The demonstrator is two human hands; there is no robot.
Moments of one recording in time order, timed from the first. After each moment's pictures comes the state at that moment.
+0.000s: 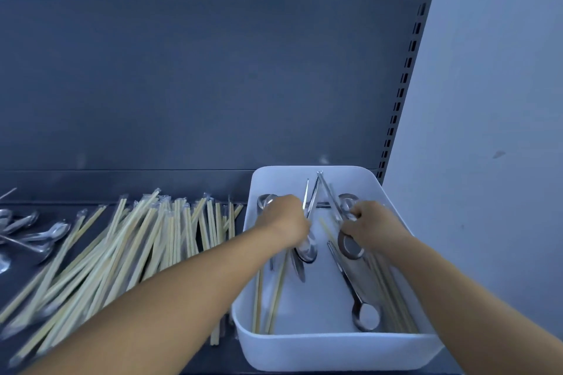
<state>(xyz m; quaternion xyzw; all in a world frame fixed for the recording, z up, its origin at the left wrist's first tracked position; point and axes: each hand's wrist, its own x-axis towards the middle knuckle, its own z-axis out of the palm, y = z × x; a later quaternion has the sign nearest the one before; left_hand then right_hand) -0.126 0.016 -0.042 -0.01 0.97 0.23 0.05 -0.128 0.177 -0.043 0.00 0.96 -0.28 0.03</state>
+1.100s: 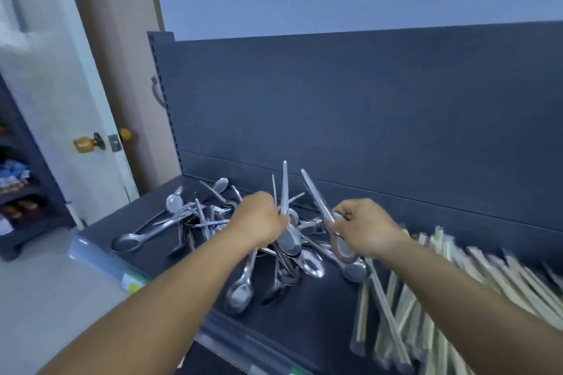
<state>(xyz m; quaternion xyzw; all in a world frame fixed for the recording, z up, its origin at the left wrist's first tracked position) 0.008 -0.487 -0.007 -0.27 0.93 0.22 -0.07 -0.073 -0.324 -0.013 -0.25 0.91 -0.33 0.09</state>
